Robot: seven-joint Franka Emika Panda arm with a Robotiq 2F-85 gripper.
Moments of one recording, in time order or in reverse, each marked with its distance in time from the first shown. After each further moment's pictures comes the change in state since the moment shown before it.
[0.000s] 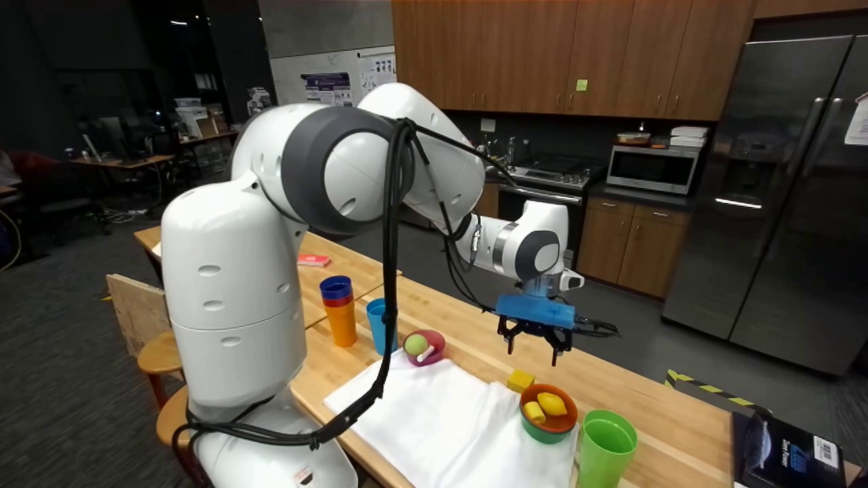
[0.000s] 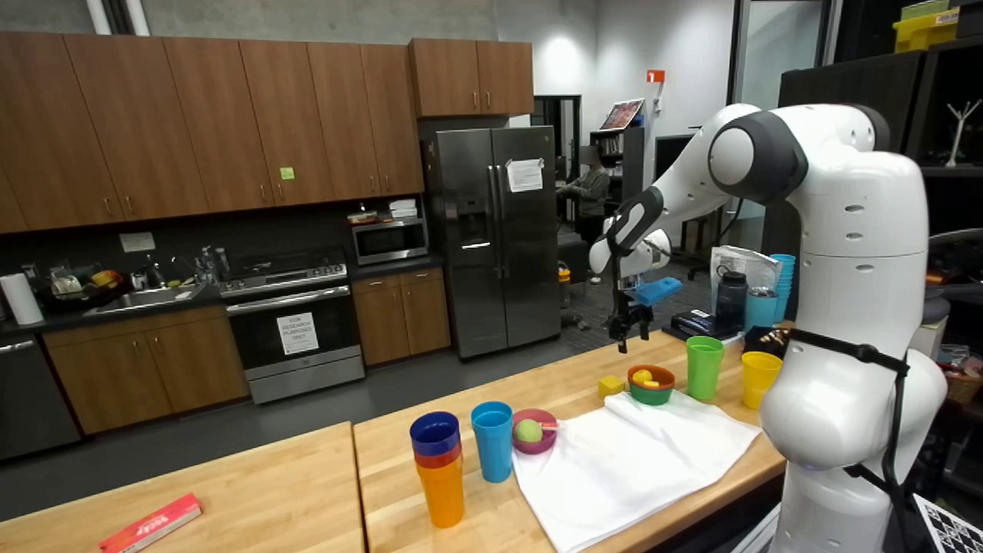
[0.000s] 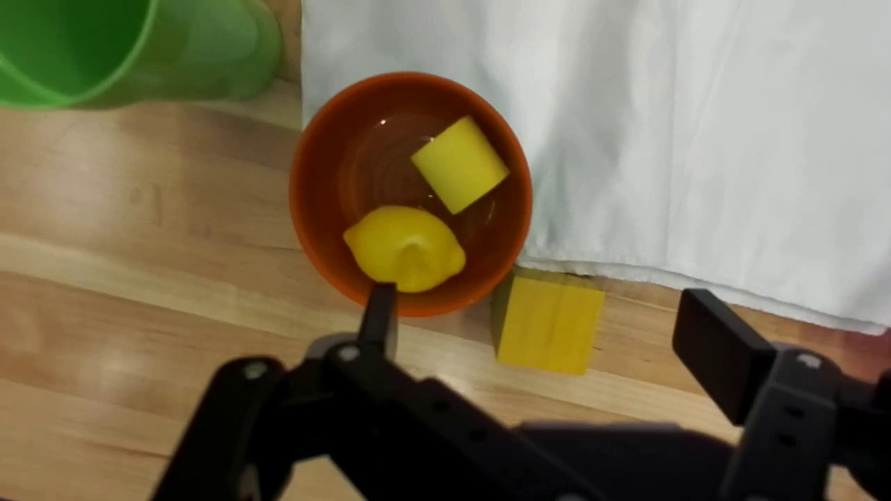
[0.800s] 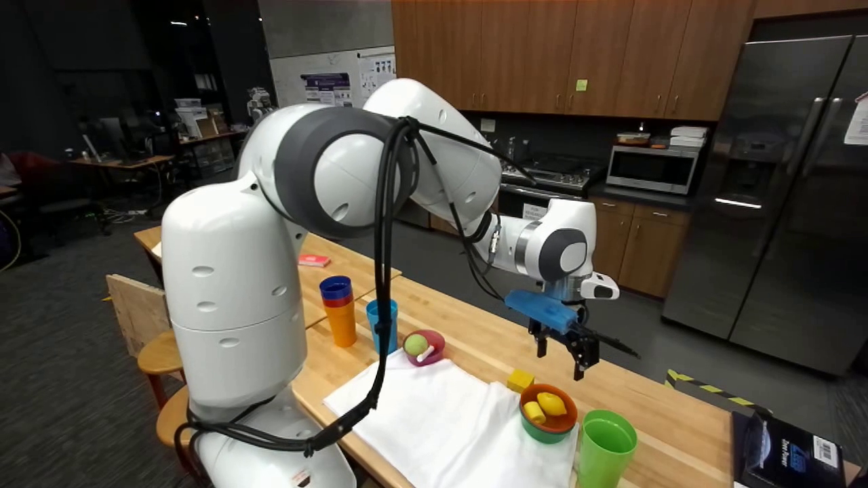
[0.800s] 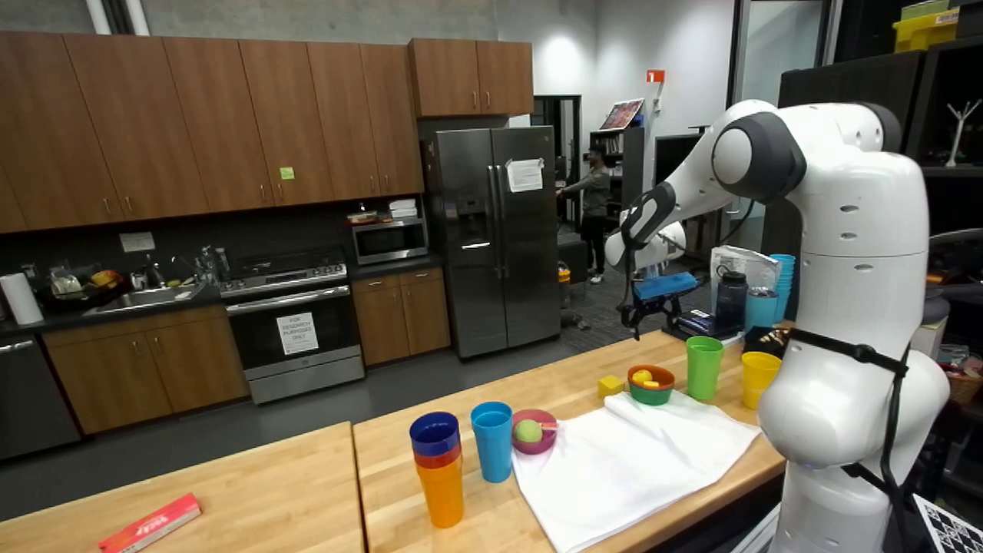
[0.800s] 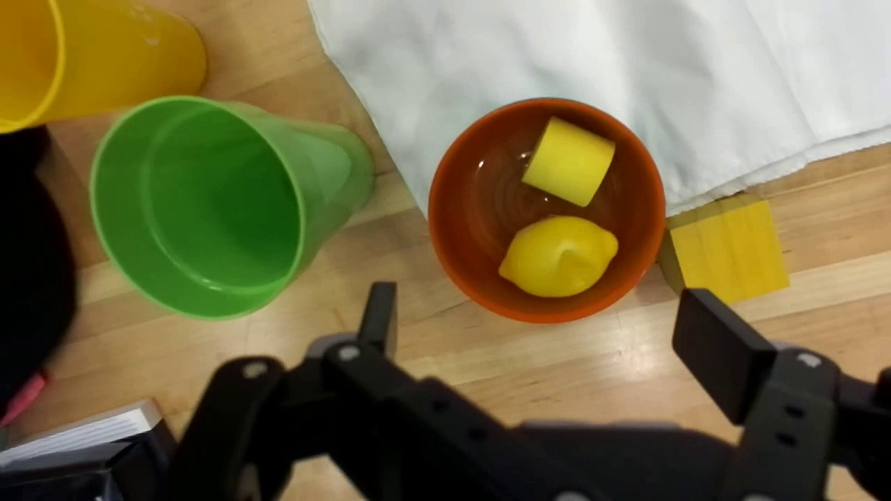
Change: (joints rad) arm -0.028 -0.004 -0.067 0.040 -0.056 -0.040 0.485
